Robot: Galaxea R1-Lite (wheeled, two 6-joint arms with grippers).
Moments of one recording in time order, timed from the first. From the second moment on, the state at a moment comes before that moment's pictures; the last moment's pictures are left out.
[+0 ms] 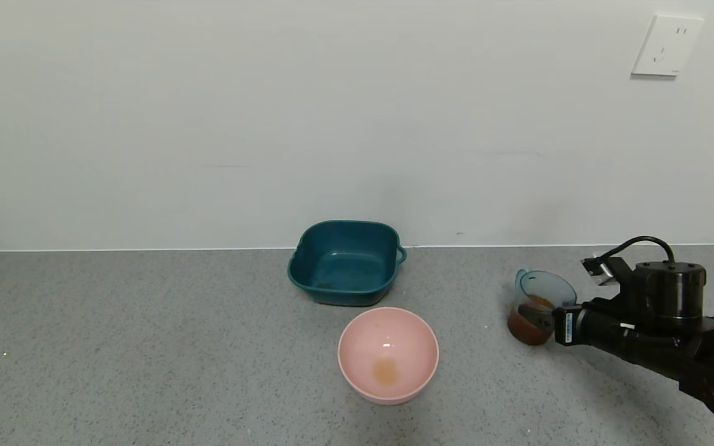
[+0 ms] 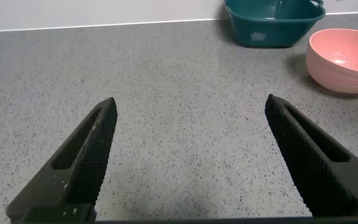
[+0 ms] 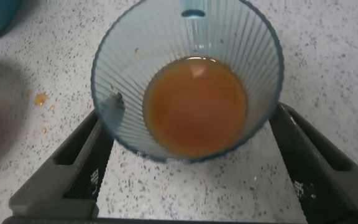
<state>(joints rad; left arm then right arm) 0.00 0.00 0.00 0.00 0.00 0.00 0.12 1.94 -0.56 -0.90 0.15 0.10</state>
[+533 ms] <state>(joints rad) 0.00 0.00 0.00 0.00 0.00 0.00 0.14 2.00 -0.56 -0.96 0.15 0.10</state>
